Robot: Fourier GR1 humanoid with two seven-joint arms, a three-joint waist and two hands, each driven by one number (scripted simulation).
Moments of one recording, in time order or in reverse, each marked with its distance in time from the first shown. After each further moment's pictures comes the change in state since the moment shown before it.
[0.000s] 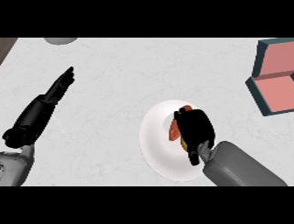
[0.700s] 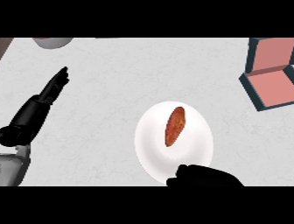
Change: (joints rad) left arm 0.012 0.004 0.029 0.007 0.012 0.005 0.007; right arm 0.083 -0.353 0.156 -0.591 -0.065 -0.231 -0.891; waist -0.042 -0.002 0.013
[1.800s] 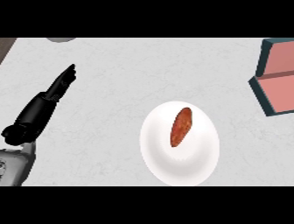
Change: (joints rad) left arm -0.033 -0.022 -0.015 -0.011 -0.016 -0.028 0.007; right arm 0.102 -0.408 -0.834 0.536 -0.797 0.022 -0.507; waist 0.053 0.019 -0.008
